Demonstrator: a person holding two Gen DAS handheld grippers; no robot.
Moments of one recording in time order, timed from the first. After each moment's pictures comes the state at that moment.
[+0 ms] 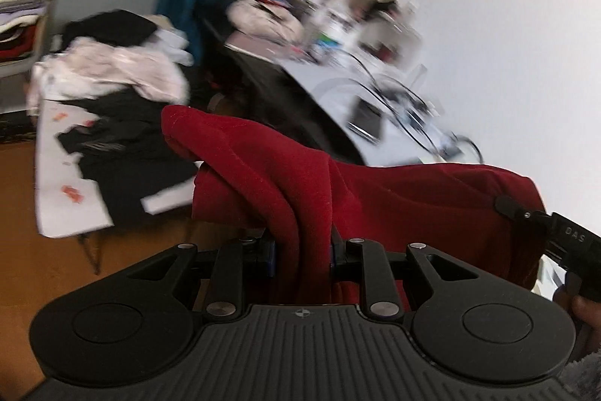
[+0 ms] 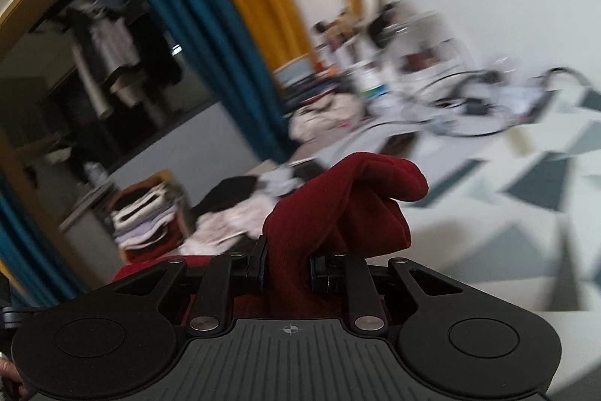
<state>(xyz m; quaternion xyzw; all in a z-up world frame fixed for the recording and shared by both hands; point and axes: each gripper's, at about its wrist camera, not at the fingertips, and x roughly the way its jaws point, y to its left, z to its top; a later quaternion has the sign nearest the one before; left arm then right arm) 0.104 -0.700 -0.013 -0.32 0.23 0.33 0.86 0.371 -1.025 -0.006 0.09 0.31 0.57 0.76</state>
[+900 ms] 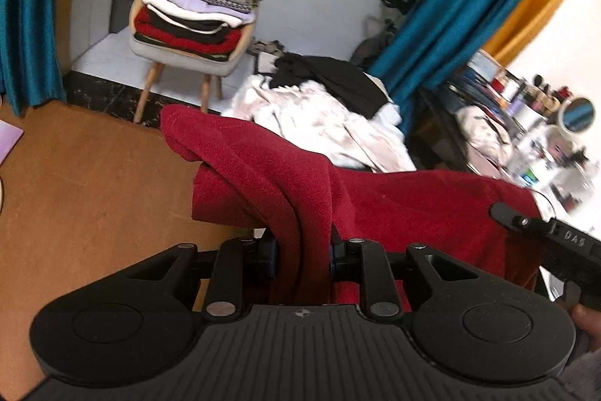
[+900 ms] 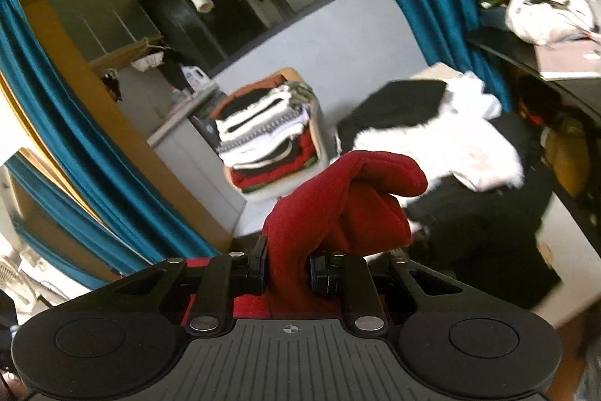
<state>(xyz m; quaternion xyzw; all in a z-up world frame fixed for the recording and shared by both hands) -0.129 -0.453 -0.032 -0.39 0.17 0.53 0.73 0.174 -0.591 -0.009 0.02 0.37 0.71 0.60</state>
